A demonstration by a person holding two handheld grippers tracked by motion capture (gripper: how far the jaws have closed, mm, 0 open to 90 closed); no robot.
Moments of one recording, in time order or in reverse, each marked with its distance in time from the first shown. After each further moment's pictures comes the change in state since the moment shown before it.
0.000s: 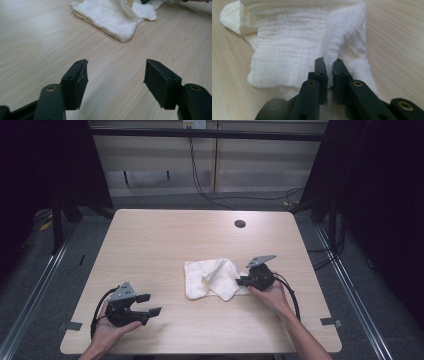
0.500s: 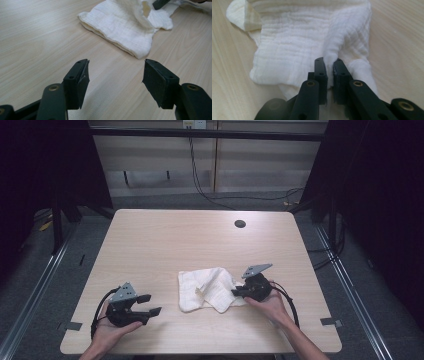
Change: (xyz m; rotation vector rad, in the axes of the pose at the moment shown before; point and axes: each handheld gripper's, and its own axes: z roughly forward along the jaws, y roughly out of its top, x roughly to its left) left arm -0.001 0.000 0.002 0.018 0.028 0.009; right arm 0.034 -0.008 -0.006 0.026 0.063 -0.036
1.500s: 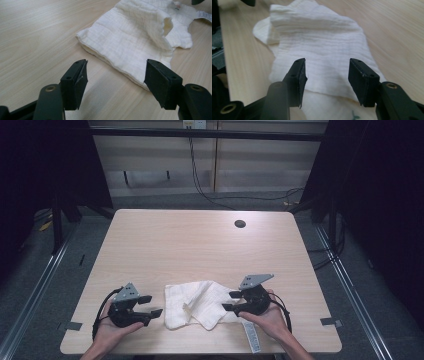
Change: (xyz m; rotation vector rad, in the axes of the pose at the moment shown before) left arm -0.001 0.000 0.005 0.033 -0.009 0.002; right arm 0.055 0.006 -0.028 -0.088 0.060 -0.032
